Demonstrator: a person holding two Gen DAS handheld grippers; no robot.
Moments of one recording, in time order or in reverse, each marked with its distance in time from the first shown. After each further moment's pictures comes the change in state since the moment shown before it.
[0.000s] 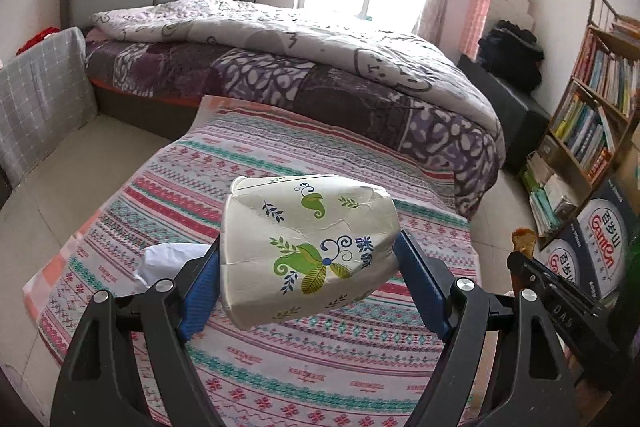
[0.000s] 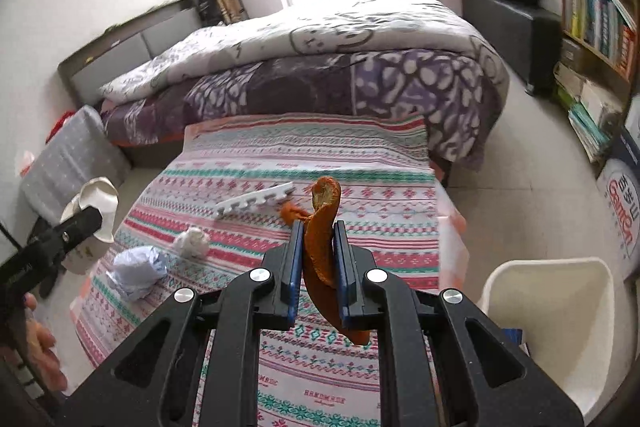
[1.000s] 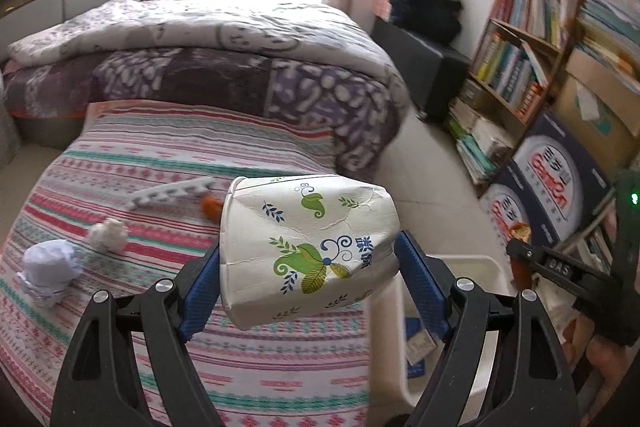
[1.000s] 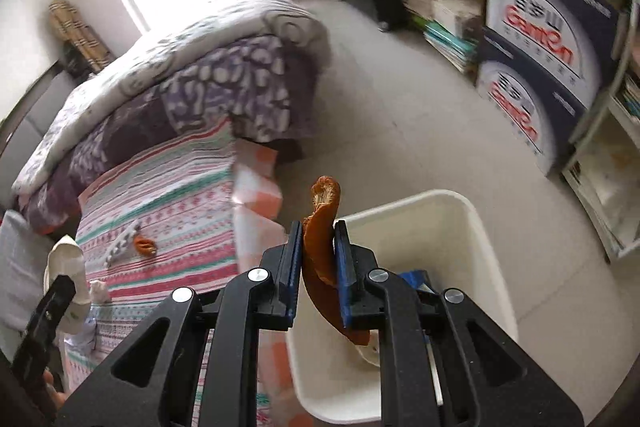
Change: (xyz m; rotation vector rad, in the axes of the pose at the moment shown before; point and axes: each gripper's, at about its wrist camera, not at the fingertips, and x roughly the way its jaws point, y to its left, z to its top) left arm 0.021 -0.161 -0.038 0.185 0.082 -0.230; right arm -0.054 -0.175 -0.017 0.387 0.068 -0.318
